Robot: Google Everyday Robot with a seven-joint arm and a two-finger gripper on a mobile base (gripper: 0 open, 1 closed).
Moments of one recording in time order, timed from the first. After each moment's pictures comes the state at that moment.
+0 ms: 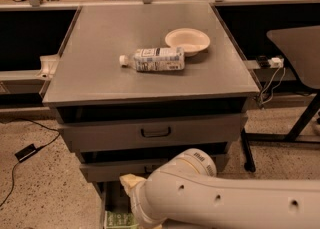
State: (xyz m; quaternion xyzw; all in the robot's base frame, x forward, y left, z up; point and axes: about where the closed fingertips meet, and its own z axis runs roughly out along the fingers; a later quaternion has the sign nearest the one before) arm 0.328 0.054 0.634 -0.80 0.55 0.07 0.21
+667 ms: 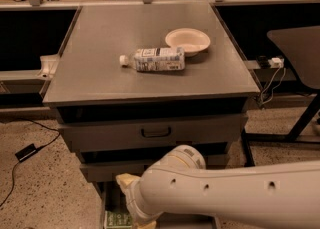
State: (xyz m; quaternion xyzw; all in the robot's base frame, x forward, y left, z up) arm 0.335 0.069 0.617 -0.80 0.55 0.09 0.20
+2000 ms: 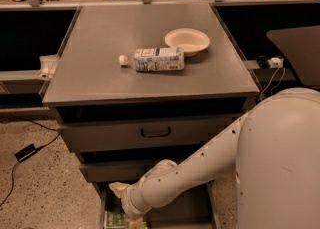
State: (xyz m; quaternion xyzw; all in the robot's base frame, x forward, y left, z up) arm 0.387 0.126 0.452 -0.80 0.51 0.16 0.25
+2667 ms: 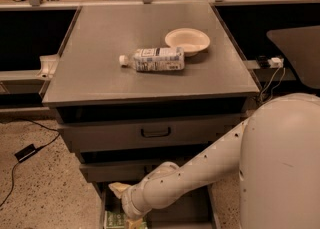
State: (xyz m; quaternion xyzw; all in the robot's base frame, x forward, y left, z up) arm 0.388 0.129 0.446 -0.80 0.51 0.16 0.27
